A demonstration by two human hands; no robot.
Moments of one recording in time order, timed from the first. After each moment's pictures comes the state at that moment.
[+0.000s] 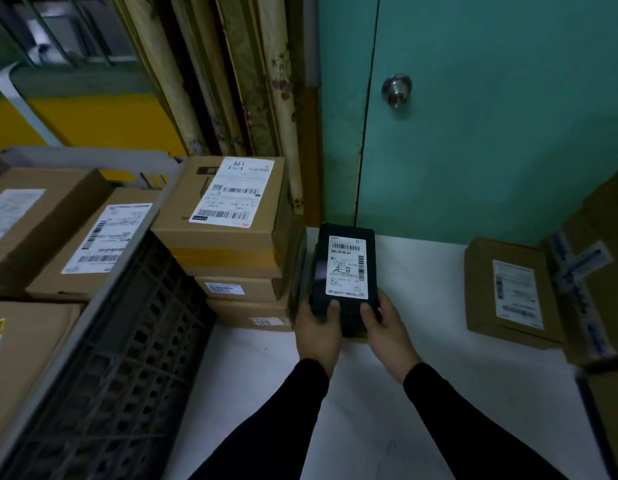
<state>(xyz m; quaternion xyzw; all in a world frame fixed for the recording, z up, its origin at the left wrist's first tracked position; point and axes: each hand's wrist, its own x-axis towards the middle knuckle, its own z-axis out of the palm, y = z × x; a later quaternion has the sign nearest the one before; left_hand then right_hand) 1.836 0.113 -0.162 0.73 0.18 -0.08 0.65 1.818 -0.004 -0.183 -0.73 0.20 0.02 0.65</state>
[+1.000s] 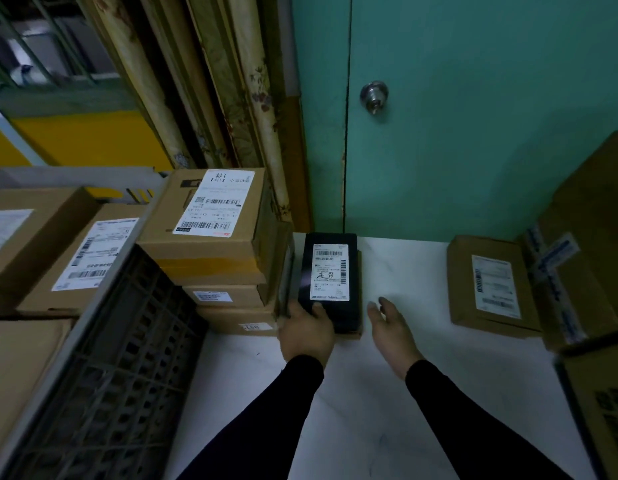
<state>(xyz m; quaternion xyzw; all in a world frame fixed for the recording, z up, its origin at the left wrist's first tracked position) 1.841 0.110 -0.138 0.89 0.20 -0.15 0.38 1.813 -0.026 -0.181 -0.74 0.31 0.06 0.59</state>
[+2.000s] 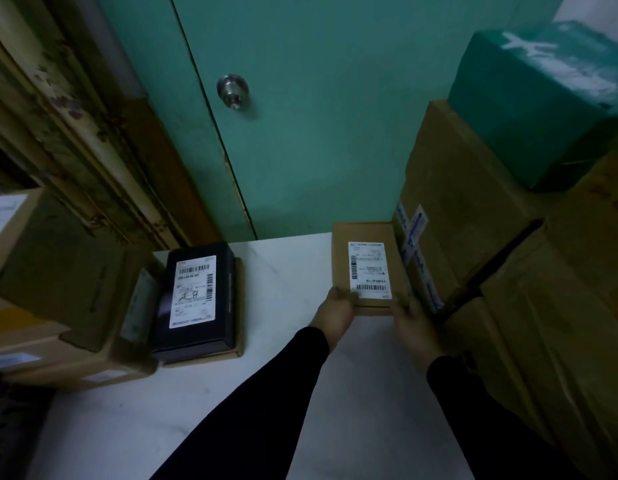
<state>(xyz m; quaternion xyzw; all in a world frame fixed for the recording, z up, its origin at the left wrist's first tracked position) 1.816 -0.126 -0.165 0.74 -0.01 -0.42 0.52 1.731 -0.250 -0.204 -0.68 0.47 0.00 0.56</state>
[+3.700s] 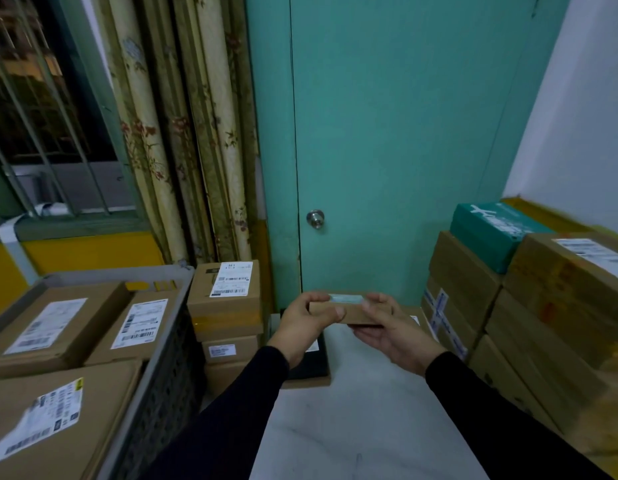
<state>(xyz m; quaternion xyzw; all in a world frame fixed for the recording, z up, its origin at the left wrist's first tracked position) 1.769 0.147 0.058 0.69 -0.15 -0.21 0.67 1.692 -0.017 0.053 -0.50 0.18 -0.05 0.84</state>
